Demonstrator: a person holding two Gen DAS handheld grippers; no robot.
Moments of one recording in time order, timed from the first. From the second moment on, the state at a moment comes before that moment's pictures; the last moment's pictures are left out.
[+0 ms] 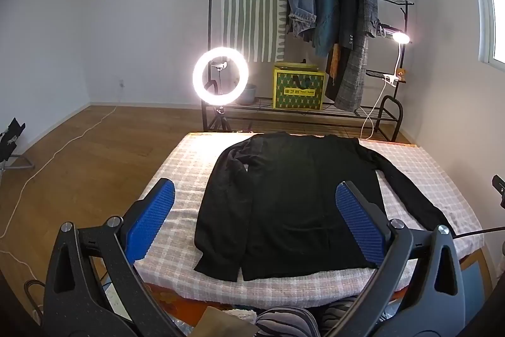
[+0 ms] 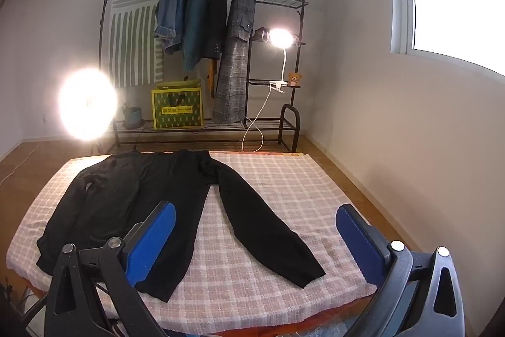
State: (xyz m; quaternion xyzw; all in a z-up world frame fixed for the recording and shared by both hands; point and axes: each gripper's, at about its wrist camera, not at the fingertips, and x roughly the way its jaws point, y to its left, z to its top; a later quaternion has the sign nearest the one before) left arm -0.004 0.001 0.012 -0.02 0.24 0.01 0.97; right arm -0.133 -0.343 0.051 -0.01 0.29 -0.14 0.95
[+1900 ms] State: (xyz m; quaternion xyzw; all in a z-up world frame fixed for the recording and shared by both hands) left arm -0.017 0.002 0.026 -0.02 0.22 0.02 0.97; right arm -0.144 -0.348 0.051 0.00 0.28 -0.15 0.95
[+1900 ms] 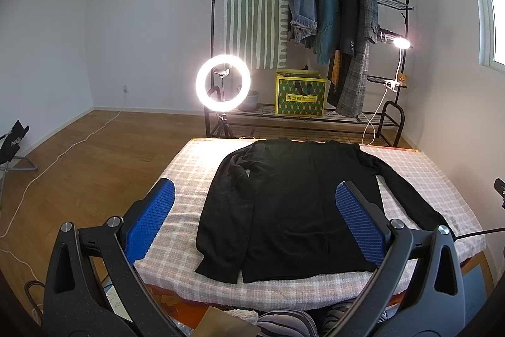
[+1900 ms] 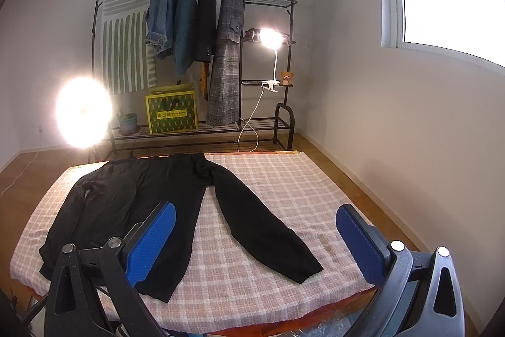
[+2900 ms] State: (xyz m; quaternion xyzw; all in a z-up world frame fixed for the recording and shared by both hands) left arm -0.005 0.052 -0.013 -0.05 0.26 0.04 0.96; right arm -0.121 -0.331 0.043 0.01 0.30 -0.09 0.95
